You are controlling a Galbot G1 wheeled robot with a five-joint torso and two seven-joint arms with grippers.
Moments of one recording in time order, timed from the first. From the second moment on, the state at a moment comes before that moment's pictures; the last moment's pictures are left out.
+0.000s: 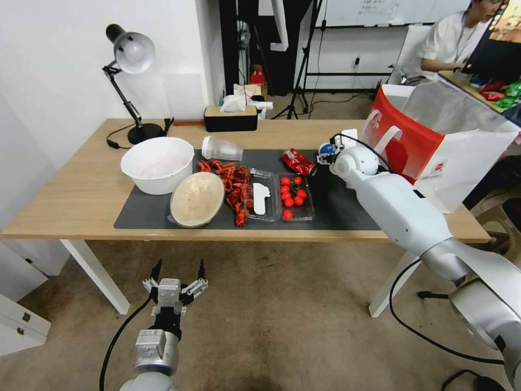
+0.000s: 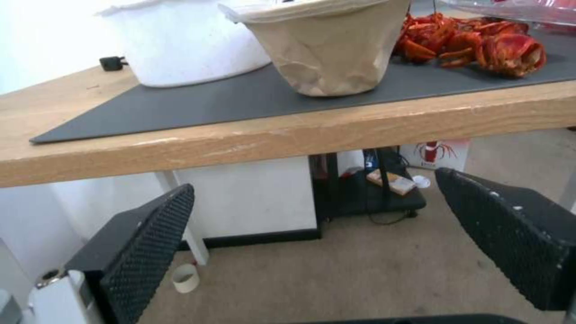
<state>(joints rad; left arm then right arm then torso) 1.73 -1.39 -0.42 -2.07 -0.03 -0.07 -0.21 -0.19 1.13 -0.23 1.10 0.90 -0.66 0.49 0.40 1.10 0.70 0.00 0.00</state>
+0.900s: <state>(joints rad) 1.72 -1.39 -0.41 -2.08 -0.03 -0.07 -0.21 -0.20 1.13 -0.21 1.18 0.93 -0.68 0.53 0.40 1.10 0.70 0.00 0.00</state>
